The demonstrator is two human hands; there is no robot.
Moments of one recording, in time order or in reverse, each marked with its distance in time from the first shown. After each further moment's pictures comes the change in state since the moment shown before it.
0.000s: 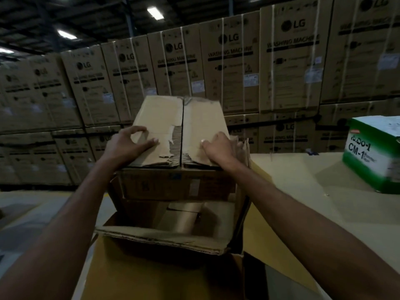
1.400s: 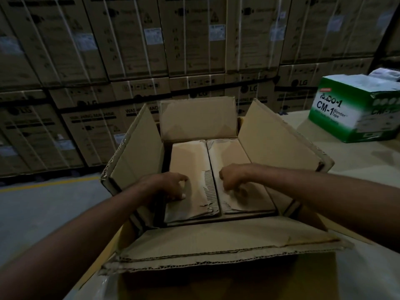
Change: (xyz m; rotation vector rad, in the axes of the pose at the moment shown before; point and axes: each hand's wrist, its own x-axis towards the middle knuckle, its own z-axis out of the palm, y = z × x) left_hand 0.049 -0.151 0.192 0.313 -1.180 0.266; right_hand 0.014 0.034 0.175 -0.835 -0.731 0.134
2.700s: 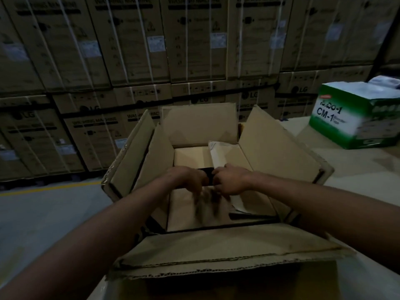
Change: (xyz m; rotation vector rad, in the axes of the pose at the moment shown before) left_hand 0.010 0.061 -0.020 0.339 -0.111 0.119; right_hand 0.003 0.003 0.004 -0.094 0.169 -0.170
